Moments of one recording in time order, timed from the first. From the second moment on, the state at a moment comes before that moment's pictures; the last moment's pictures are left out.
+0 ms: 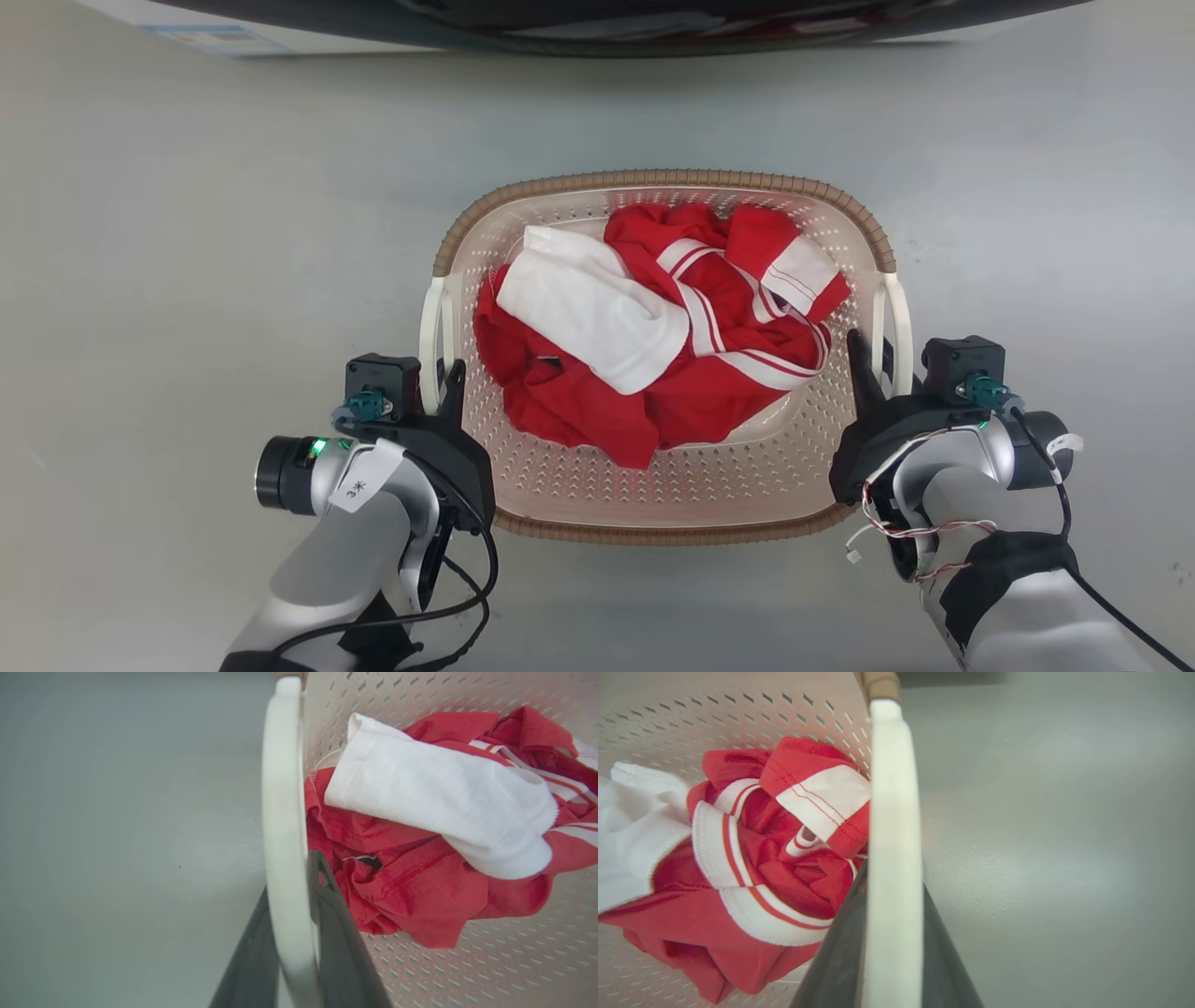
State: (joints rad) left arm -0.75 0.03 -0.64 1.06 -0.67 0.04 -0.22; right arm -0.74 -0.07 0.40 1.03 0.36 -0.02 -0.26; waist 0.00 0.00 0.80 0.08
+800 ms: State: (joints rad) left arm -0.60 0.03 -0.70 1.17 -0.73 0.00 -0.15; right arm -0.57 -0.06 0.61 1.04 0.61 -0.07 -0.14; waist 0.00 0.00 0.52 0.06
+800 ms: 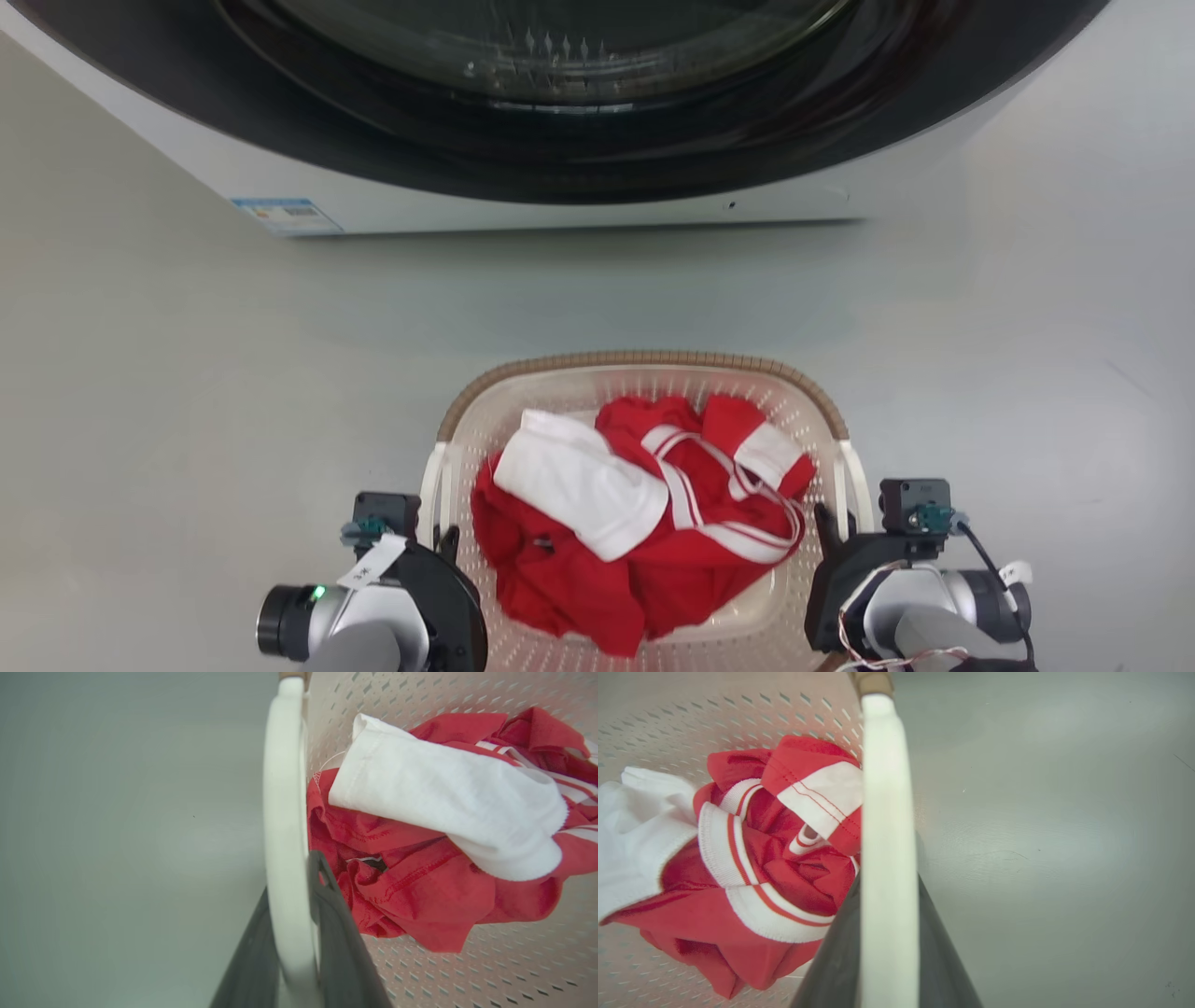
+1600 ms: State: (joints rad) left arm -0.36 0.03 -0.75 1.23 -0.80 -0.03 -0.02; right arm -0.35 -0.06 0.86 1.00 0.82 -0.12 0.04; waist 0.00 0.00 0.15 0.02
